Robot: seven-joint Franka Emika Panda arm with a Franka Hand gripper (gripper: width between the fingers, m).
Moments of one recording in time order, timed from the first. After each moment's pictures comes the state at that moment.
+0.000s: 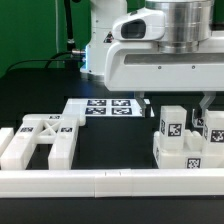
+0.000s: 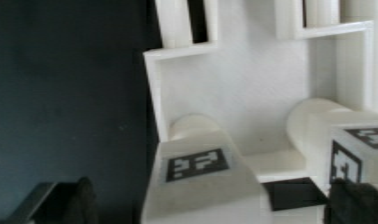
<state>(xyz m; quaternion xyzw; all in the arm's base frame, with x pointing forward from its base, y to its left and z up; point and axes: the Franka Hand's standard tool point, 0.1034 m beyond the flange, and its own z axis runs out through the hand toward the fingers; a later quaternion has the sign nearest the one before) 0.600 0.053 0.081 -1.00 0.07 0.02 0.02</state>
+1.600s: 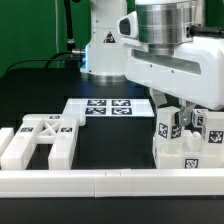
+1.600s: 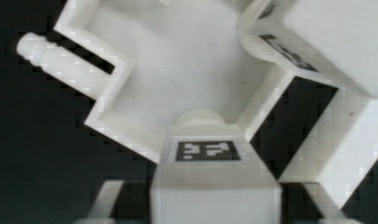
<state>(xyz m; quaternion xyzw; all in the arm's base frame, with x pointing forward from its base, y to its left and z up) 0.607 0.054 0.079 -0.86 0.51 0.03 0.04</state>
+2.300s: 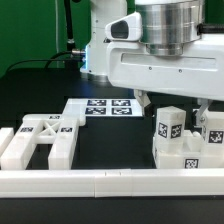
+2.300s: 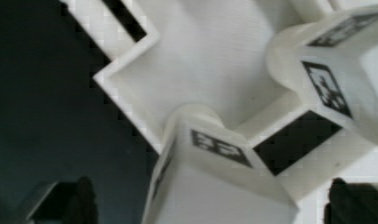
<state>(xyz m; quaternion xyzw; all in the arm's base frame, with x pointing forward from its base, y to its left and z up) 0.608 0.050 0.079 -0.97 0.25 0.02 0.04</state>
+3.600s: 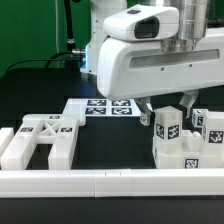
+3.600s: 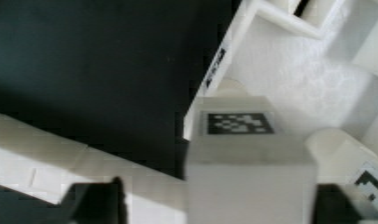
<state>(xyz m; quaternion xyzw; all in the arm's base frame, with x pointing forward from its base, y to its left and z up) 0.618 0.041 0.083 -0.98 -0.20 0.00 0.00</state>
